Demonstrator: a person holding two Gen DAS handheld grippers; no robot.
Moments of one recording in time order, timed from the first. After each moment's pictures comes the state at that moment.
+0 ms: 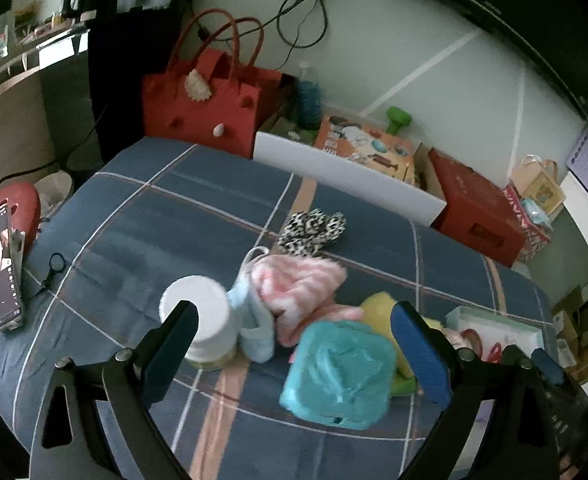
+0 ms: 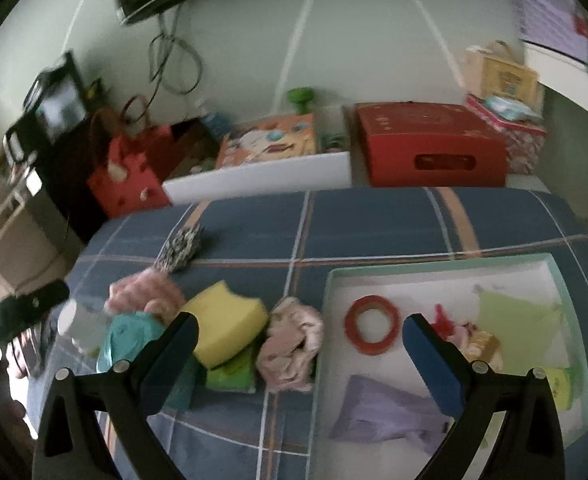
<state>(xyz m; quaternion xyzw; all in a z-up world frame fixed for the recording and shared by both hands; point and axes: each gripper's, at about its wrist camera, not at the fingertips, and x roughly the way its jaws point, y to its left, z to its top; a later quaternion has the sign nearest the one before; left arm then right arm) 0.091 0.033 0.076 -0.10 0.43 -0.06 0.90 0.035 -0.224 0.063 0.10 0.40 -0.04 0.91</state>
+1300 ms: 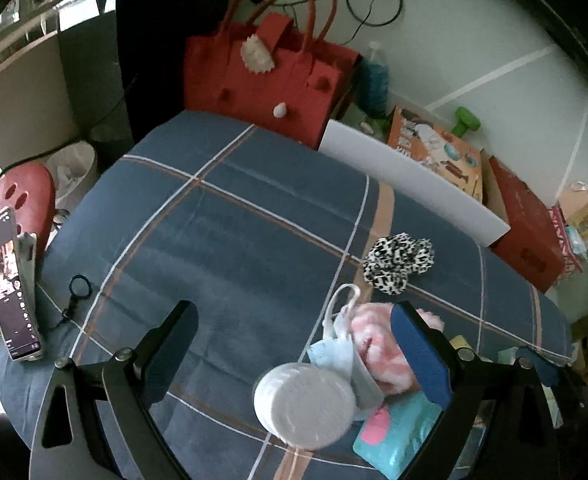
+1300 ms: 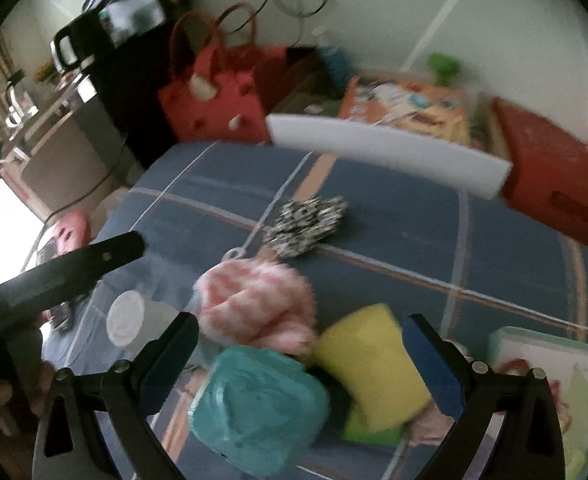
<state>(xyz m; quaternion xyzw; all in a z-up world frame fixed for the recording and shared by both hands) 0.176 0.102 0.052 -0.12 0.49 -0.02 0.86 0.147 -0.101 0.051 0.04 0.50 0.11 0.86</state>
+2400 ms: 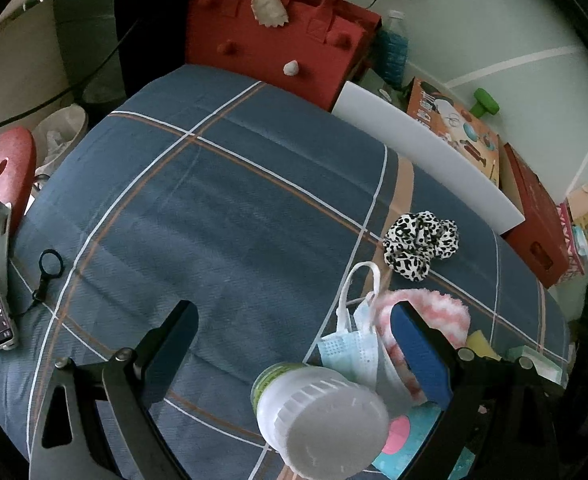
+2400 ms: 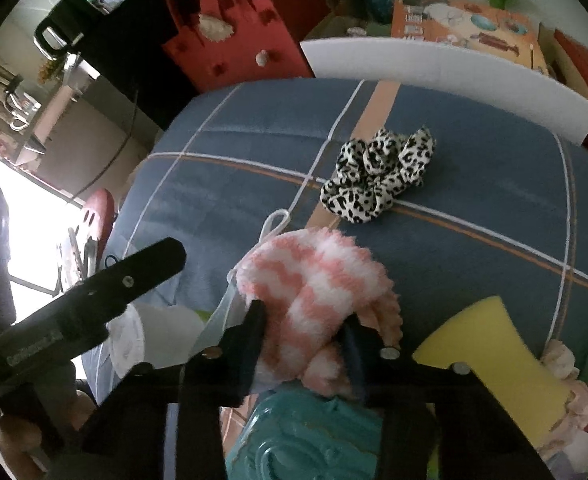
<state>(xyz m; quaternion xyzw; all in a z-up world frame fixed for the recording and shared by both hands) 0.192 0.107 0.013 -0.14 0.54 -0.02 0.83 0.188 -0.077 0.000 0.10 0.56 0.17 0.80</state>
